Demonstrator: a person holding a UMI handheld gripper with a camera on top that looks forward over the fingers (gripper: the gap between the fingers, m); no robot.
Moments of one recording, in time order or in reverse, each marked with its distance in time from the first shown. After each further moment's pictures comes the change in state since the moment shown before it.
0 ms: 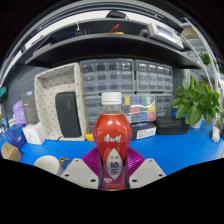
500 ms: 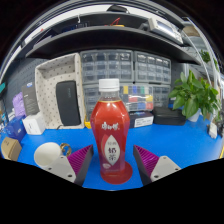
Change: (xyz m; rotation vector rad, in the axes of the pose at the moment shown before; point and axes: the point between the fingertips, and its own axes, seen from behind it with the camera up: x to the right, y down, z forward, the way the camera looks) arm 0.002 0.034 -0.026 -0.106 0.022 -0.014
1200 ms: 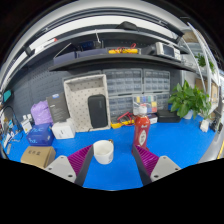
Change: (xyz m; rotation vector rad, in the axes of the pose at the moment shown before) arm -0.116 -0.039 -0.177 -0.016 -0.019 0.053
